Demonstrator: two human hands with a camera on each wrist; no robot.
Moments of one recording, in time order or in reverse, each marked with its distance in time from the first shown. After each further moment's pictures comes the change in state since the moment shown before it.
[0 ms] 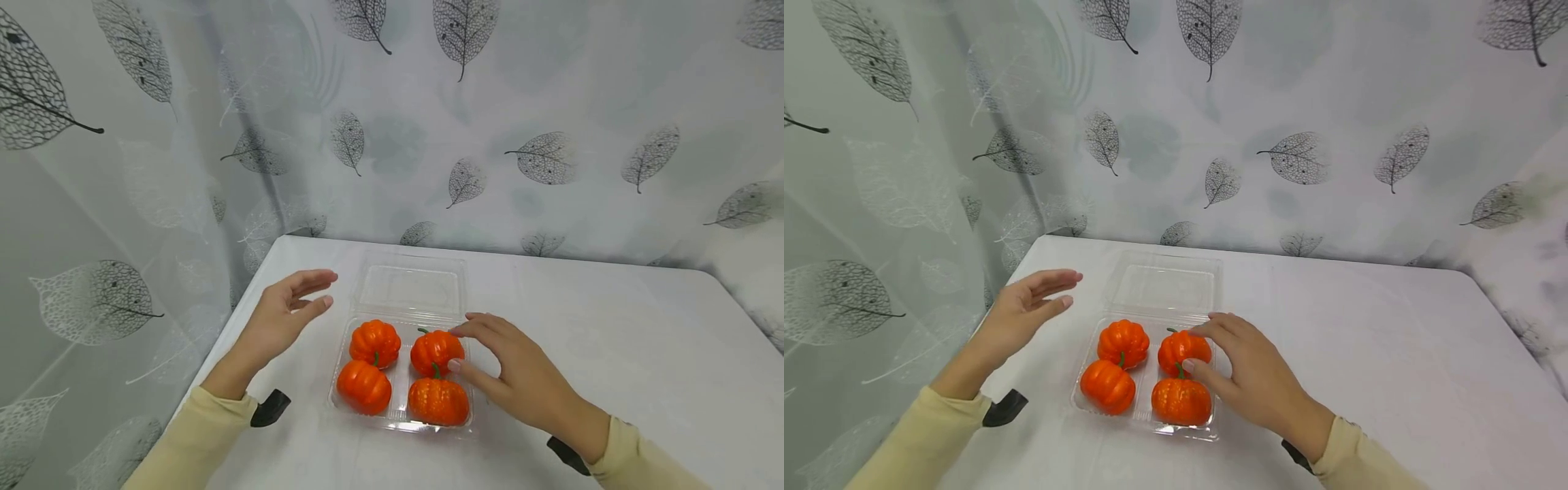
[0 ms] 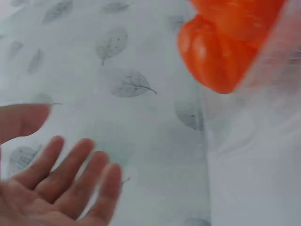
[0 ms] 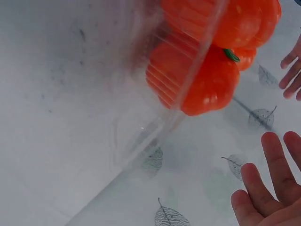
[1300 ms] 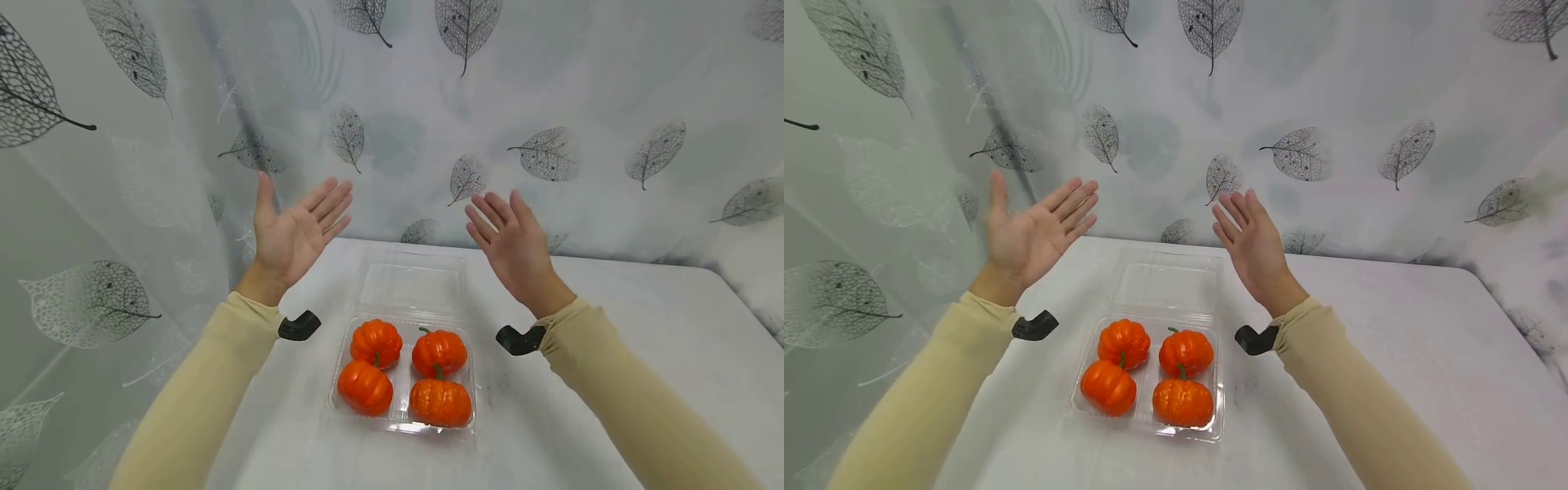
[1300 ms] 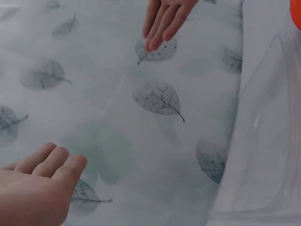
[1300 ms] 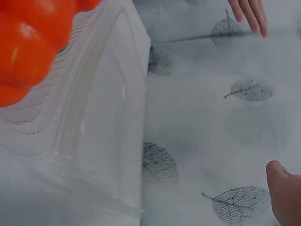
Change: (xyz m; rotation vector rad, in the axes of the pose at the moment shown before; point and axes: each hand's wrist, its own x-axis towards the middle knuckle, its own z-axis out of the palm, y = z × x) left_hand 0.095 0.028 -0.018 -1.019 -0.212 0.122; right_hand 0.130 0.047 -0.038 1.526 0.165 0.200
